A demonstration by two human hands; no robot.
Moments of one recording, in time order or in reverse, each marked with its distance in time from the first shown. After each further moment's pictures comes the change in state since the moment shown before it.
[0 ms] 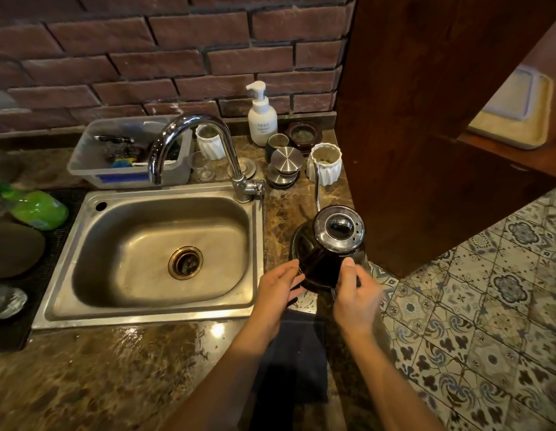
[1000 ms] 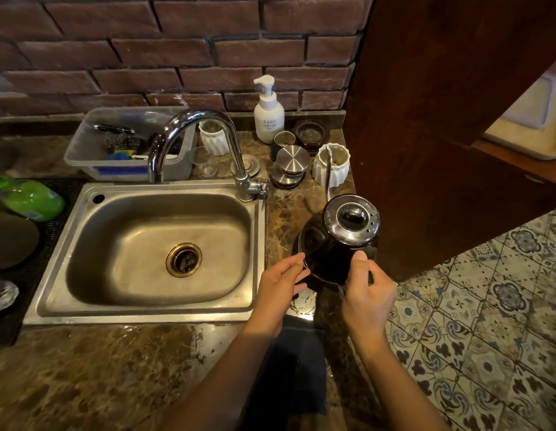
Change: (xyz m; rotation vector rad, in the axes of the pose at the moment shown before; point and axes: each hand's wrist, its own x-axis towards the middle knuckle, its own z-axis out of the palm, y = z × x) left_hand -0.002 0.020 0.005 0.019 -0.042 0.093; right_hand 0.019 -0.026 -0.004 0.012 -0.030 -0.012
